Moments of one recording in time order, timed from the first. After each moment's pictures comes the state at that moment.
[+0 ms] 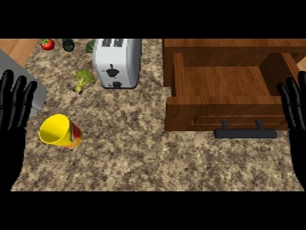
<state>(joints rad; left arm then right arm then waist) 0.00 0.10 -0.01 -2.10 0.01 -0.02 -0.03 0.01 -0.10 0.03 -2.10 0.00 -0.02 0.03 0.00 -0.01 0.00</state>
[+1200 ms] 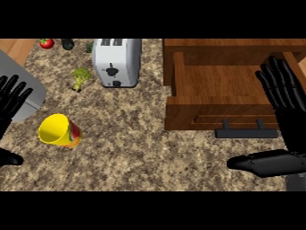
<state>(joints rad) -0.15 0.40 0.30 -1.35 0.49 -0.58 -0.10 -0.14 -0.17 -0.02 -1.94 -0.09 0.12 0.08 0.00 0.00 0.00</state>
